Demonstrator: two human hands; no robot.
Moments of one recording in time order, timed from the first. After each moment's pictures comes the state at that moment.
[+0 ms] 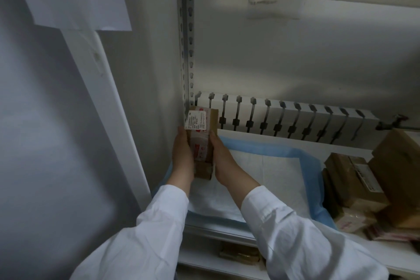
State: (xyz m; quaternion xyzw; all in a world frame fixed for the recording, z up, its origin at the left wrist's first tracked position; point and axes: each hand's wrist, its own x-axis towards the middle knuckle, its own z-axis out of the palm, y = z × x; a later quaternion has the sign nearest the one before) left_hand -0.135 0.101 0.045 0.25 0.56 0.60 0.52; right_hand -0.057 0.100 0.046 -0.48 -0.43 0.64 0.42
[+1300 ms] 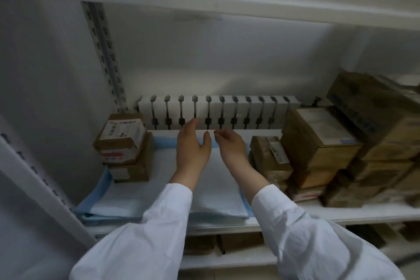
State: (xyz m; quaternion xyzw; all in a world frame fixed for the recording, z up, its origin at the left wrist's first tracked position) left_hand 0.037 0.065 0.069 0.63 0.57 0.46 0.25; right_hand 0.127 0.055 0.079 -0.66 -0.47 0.35 0.46
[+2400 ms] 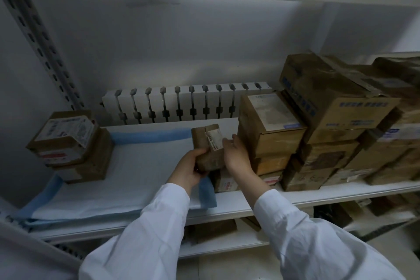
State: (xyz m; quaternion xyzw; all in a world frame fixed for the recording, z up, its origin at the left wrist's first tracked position) left_hand 0.142 0.054 0.016 0.23 0.46 0.38 0.77; right_hand 0.247 0.031 0.034 -0.74 -0.40 0.35 0.40
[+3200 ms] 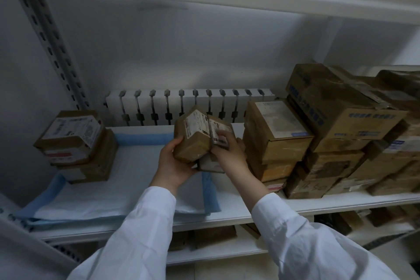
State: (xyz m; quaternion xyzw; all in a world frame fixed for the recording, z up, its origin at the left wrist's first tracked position) left_hand 0.096 0.065 0.031 0.19 0.32 0.46 0.81; right_hand 0.228 0.038 0.043 -0.70 -0.46 0.34 0.42
